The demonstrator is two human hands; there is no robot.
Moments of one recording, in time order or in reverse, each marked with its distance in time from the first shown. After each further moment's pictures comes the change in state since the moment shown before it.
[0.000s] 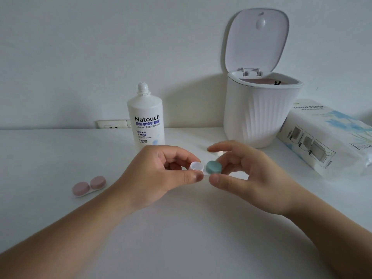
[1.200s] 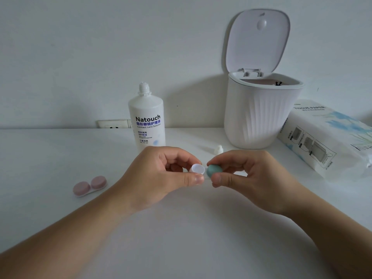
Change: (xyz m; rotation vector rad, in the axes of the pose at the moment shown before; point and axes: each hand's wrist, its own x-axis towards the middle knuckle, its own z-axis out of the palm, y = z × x) left_hand -0.001 -0.001 -0.001 0.007 -0.019 -0.004; right_hand 0.003 0.005 0.000 -0.022 -0.004 -0.014
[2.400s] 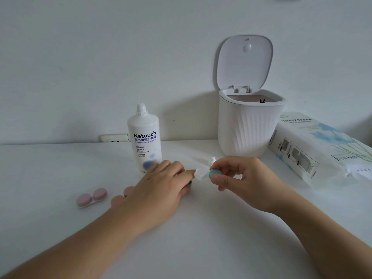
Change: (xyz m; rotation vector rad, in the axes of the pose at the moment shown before) left_hand 0.004 -0.014 0.013 1.134 -0.025 0.349; right_hand 0.005 0.005 -0.016 -0.006 0.039 0.048
